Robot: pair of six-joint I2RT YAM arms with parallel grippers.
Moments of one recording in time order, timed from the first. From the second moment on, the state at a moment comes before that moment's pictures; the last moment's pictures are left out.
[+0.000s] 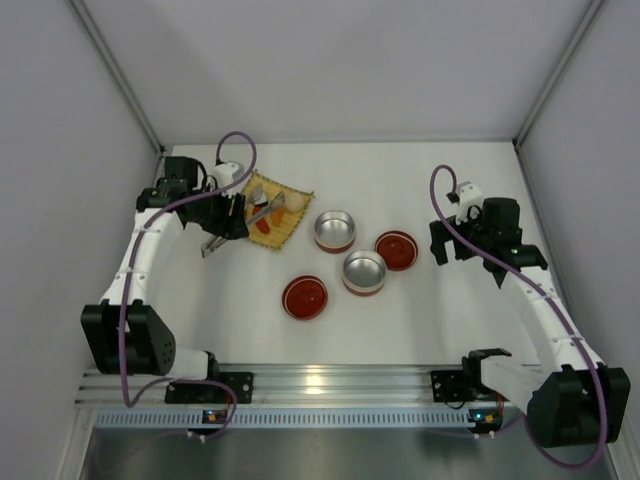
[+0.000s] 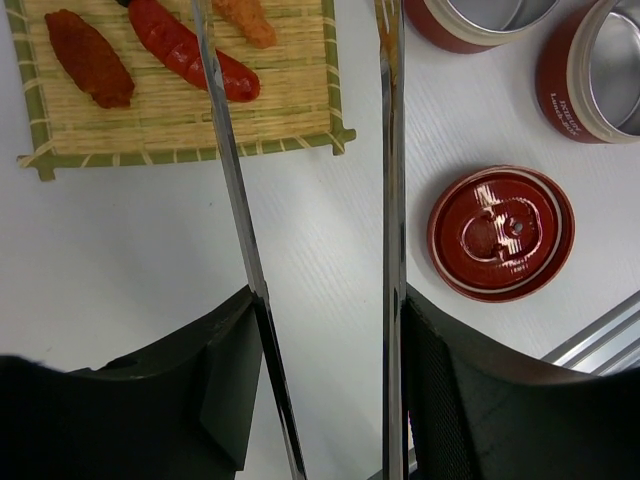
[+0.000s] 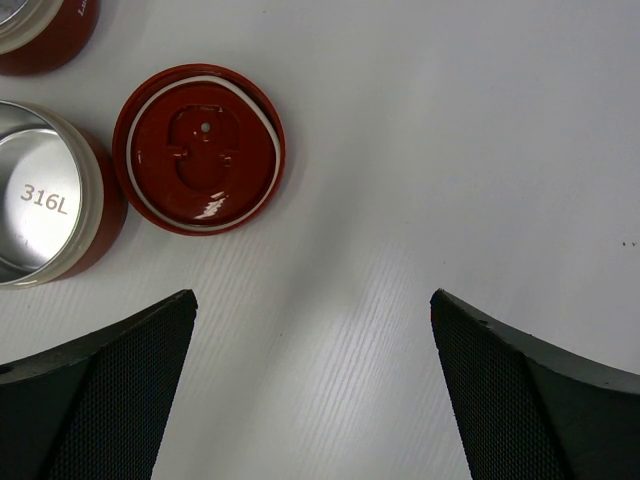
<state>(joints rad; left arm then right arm) -0.01 1.38 1.30 -0.90 0.48 0.32 0.06 1.03 0.81 -0.48 -0.22 -0.24</state>
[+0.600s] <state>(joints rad) -0.01 1.73 1.47 -0.87 0.54 0.26 0.06 1.03 0.81 -0.48 -0.22 -0.24</state>
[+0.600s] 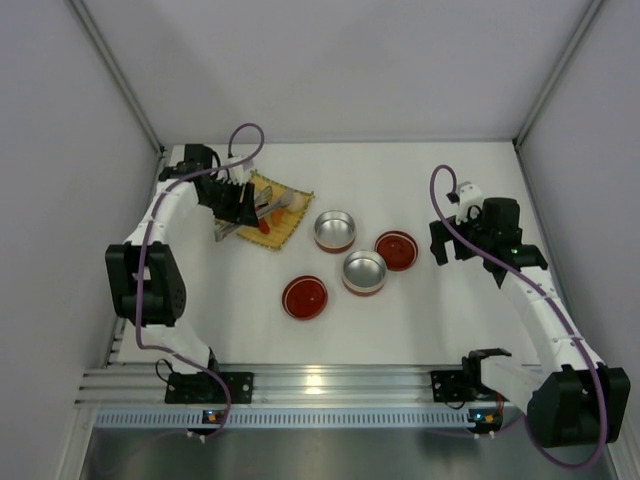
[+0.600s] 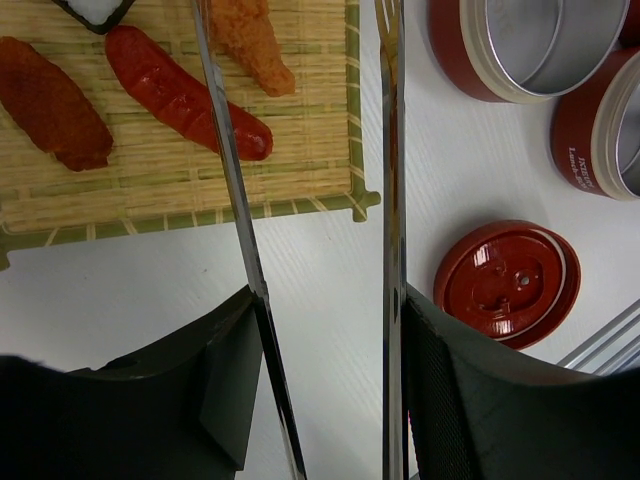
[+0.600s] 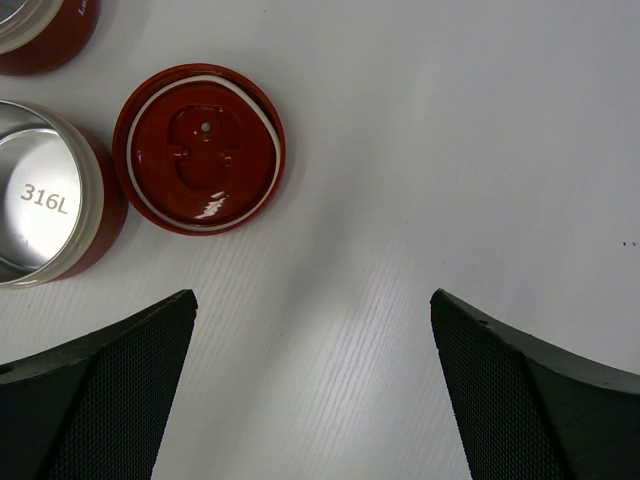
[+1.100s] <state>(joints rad) -0.05 1.87 1.58 -0.86 0.56 0.23 0.06 1.04 0.81 -0.48 -0.22 -0.24</state>
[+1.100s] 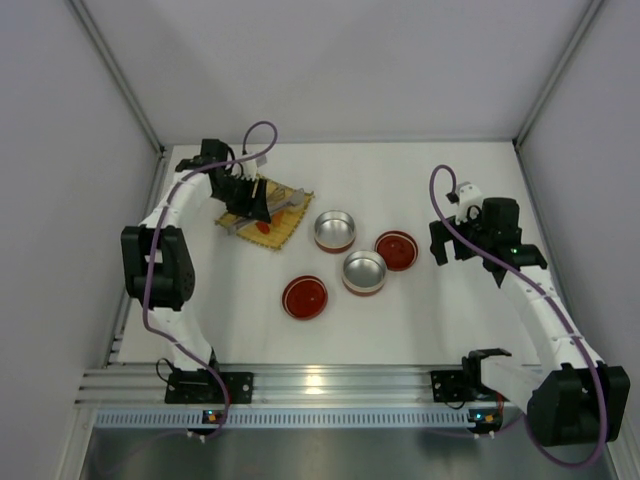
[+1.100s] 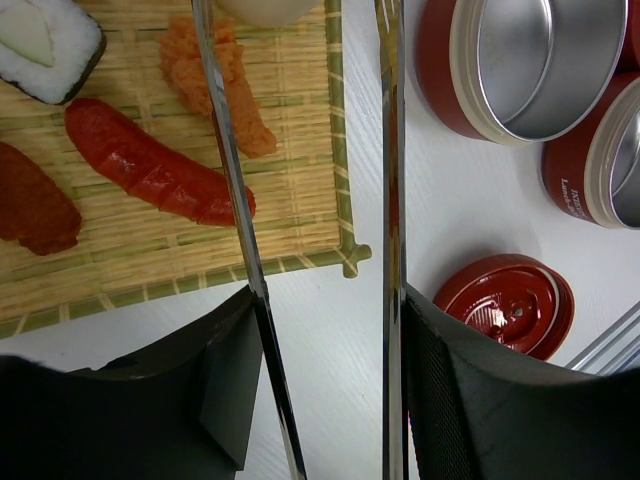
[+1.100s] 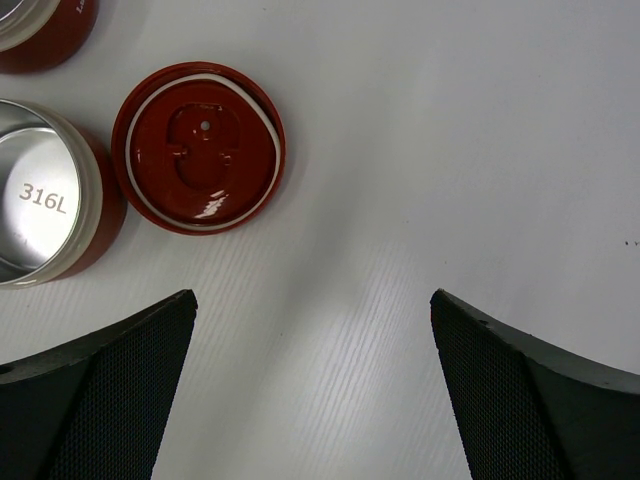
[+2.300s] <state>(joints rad) -0.11 1.87 1.59 -0.86 0.45 0.22 0.06 1.04 0.81 -0.48 -0.22 -0.24</state>
